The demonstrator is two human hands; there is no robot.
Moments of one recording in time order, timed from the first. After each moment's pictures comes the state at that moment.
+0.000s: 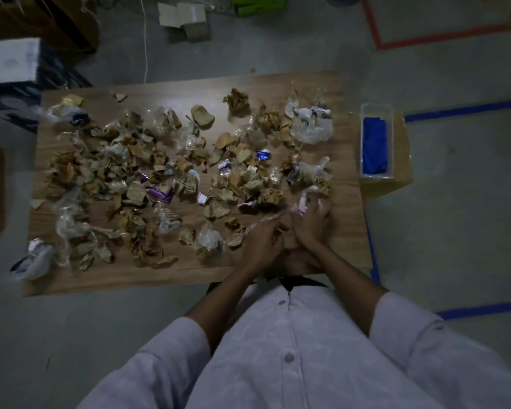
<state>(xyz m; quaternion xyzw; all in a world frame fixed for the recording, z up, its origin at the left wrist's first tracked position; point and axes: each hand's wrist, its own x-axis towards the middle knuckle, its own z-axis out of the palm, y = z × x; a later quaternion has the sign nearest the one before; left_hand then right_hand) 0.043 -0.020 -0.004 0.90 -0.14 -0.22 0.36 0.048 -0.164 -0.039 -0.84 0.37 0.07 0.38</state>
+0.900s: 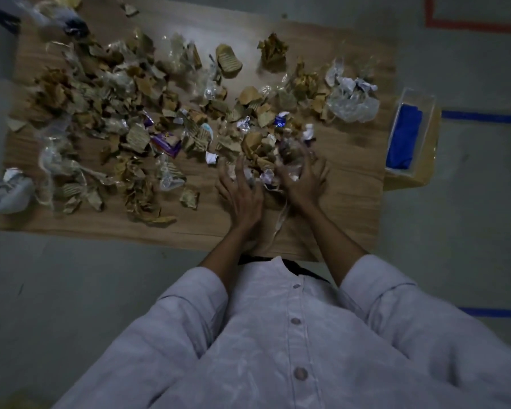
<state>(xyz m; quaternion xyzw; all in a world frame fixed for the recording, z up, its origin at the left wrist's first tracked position) 0.083 0.004 -0.051 0.91 0.17 -0.04 0.39 0.104 -0.133 -0.050 -0.88 0.24 0.03 0.41</state>
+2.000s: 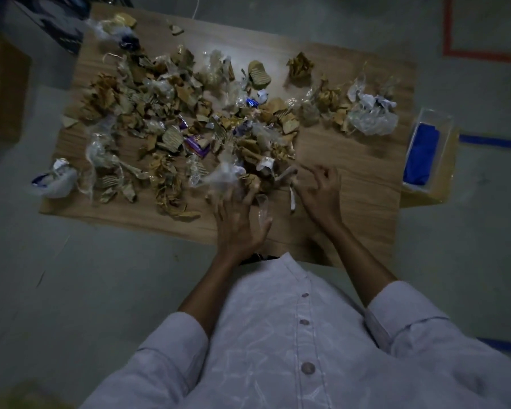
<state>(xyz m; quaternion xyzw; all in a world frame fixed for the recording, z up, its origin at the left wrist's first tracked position) 0.013 0.080 -0.020 0.96 -0.02 0.01 0.29 0.075 -0.132 -0.023 -0.91 0.08 0.00 0.40</state>
